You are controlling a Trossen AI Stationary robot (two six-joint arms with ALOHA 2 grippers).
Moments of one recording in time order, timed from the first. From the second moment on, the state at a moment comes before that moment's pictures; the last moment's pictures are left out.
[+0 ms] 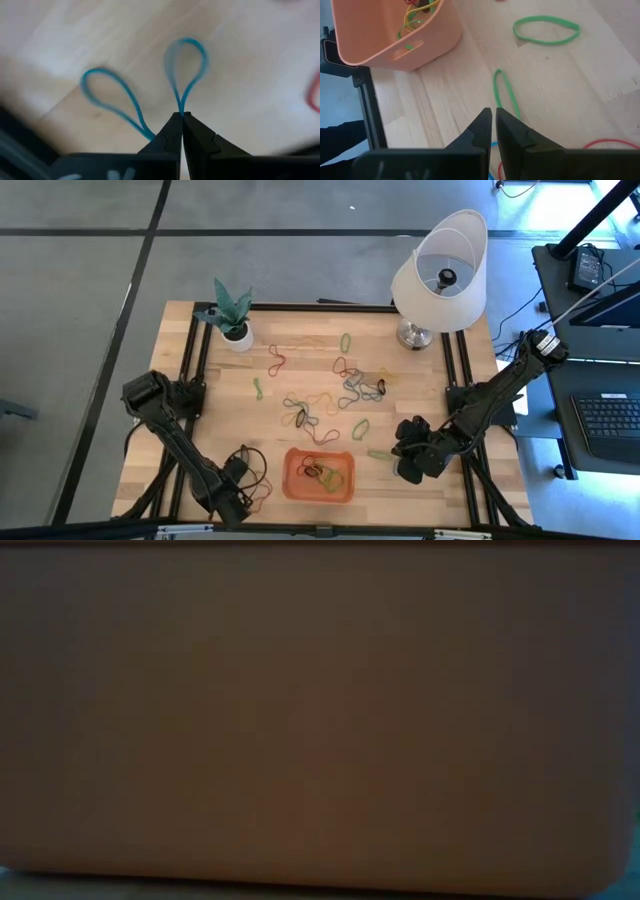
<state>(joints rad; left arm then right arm) -0.91 1.86 1.22 -0.94 0.11 -1.87 0.76 1.31 0.76 -0.49 0.36 1.17</state>
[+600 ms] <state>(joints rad) -0.85 1.61 1.31 -1.00 -0.31 -1.52 0.76 1.31 0.76 -0.50 0.36 1.17</state>
